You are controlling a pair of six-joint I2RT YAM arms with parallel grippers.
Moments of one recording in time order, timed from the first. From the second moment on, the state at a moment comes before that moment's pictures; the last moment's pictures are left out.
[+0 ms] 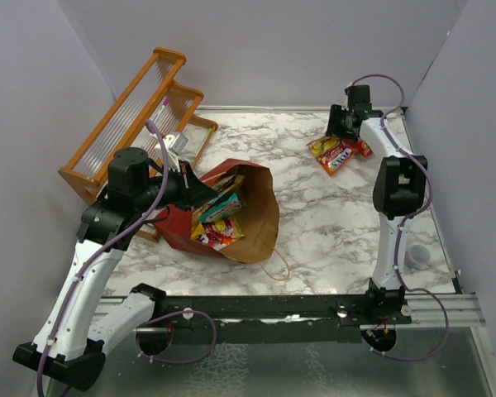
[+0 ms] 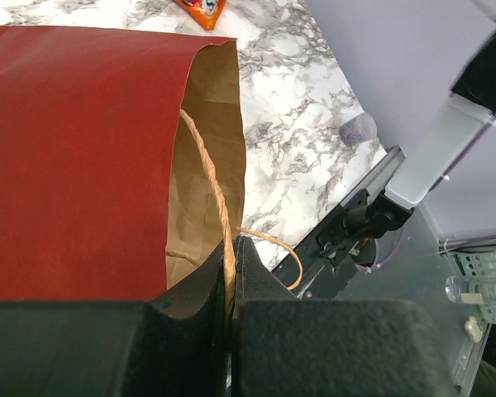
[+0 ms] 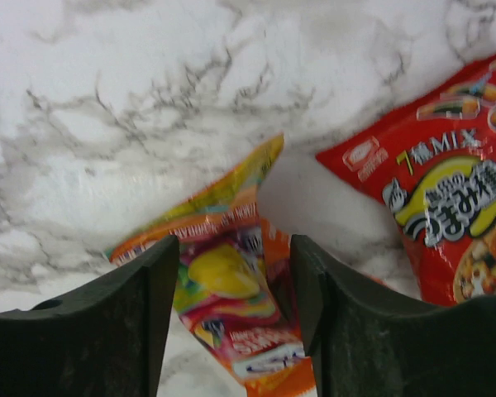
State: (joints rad) left arm -0.35 0.88 1.17 -0.71 0.57 -0.43; right arm 0.06 2.18 1.85 -0.51 -0.03 0.19
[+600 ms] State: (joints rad) left arm -0.35 0.86 1.13 -0.68 0.53 -0.48; right arm 0.14 1.36 0.91 -0.18 -0.53 0.29
